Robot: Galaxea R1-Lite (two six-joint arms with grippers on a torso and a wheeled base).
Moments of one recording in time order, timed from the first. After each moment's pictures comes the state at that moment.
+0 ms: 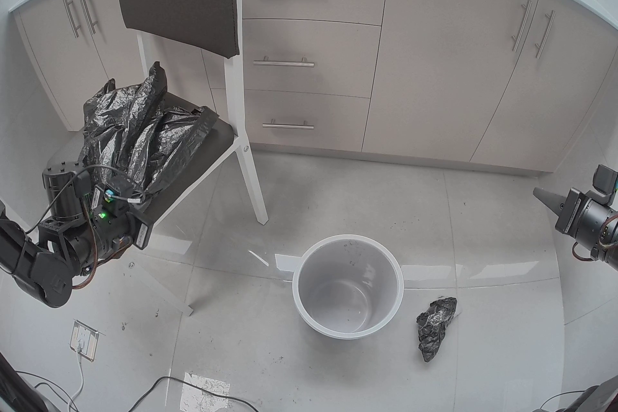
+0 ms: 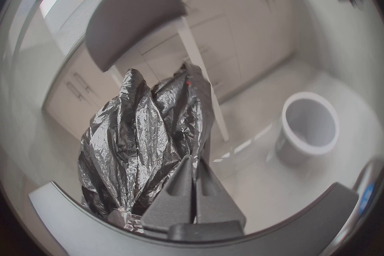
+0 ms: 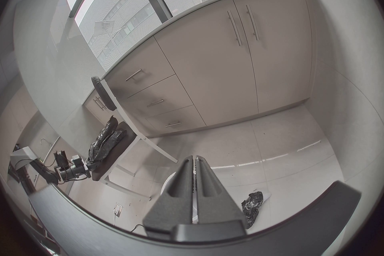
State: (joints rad) left arm -0.09 1.77 -0.53 -0.97 -0.05 0.51; right arm 0.12 1.26 -0.44 -0.65 0.13 0.36
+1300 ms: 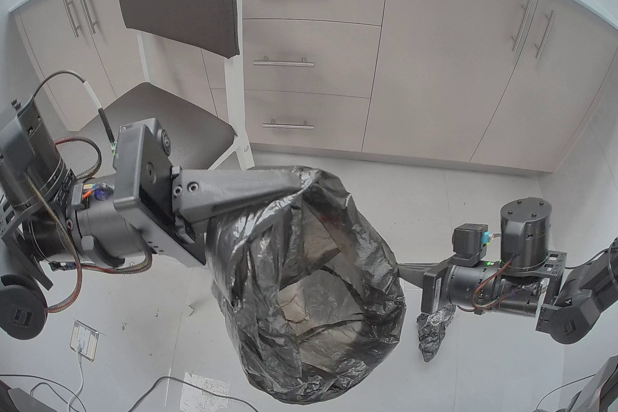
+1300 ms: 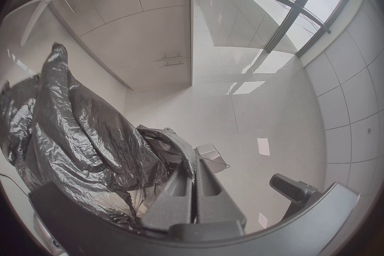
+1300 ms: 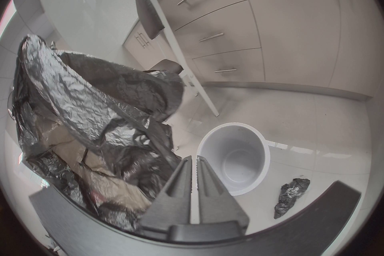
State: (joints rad) left arm -0.56 1.47 -0.64 -1.01 -0.87 -1.25; right arm 0.59 1.76 -0.48 -0.89 0.14 0.24
